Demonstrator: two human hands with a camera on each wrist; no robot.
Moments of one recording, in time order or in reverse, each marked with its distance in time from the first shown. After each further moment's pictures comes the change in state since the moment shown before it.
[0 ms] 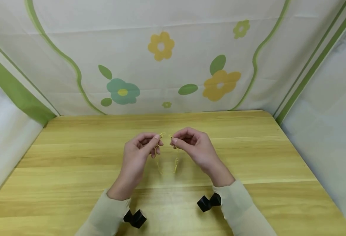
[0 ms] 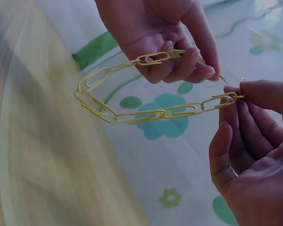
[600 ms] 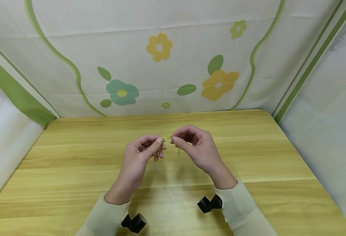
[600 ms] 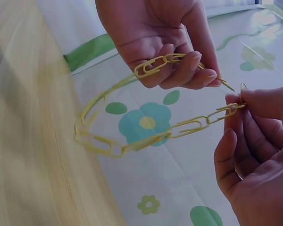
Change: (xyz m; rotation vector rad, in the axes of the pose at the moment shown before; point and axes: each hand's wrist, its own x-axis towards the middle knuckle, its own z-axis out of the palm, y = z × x) left_hand -0.013 0.014 0.002 -0.021 -0.110 0.004; right_hand -0.007 -0.021 0.007 -0.038 0.039 -0.163
